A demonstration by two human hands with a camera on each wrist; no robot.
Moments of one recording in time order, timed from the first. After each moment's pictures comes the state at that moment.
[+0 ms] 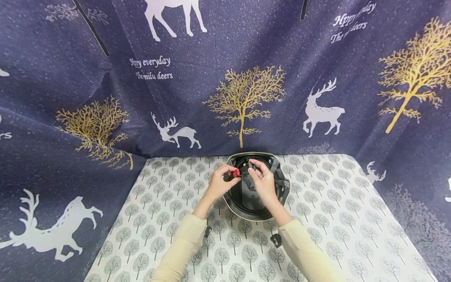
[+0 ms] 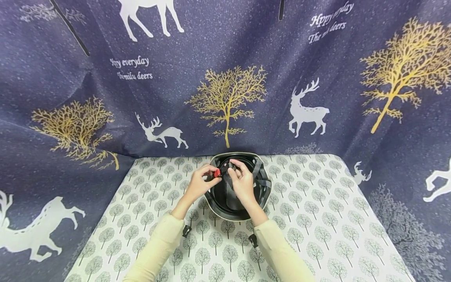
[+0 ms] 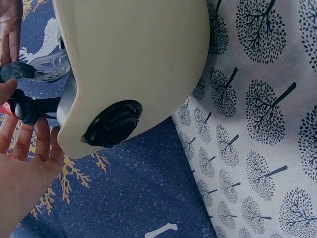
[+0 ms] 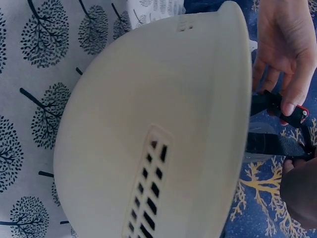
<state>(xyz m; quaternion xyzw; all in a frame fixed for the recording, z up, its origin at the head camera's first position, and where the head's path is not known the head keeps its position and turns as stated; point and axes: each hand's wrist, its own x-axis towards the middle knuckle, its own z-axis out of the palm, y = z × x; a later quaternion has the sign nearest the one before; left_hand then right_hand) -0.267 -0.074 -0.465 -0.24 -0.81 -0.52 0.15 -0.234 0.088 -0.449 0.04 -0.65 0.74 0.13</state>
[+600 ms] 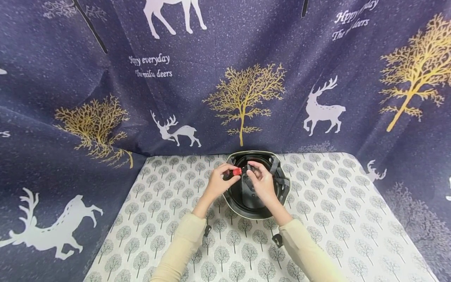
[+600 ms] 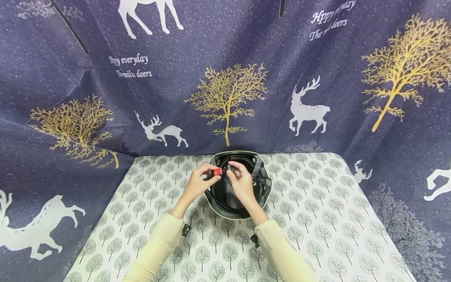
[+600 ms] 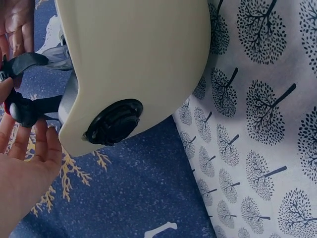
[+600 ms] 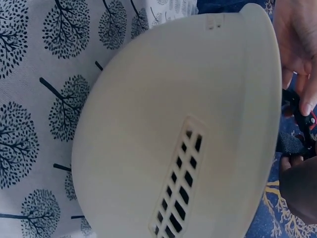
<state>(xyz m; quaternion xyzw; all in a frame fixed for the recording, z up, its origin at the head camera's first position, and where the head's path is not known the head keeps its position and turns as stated) -0.265 -0.078 -0.464 -0.24 -0.80 -0.53 0.13 -0.233 0.090 -0.457 0.05 -0.69 0.71 0.13</state>
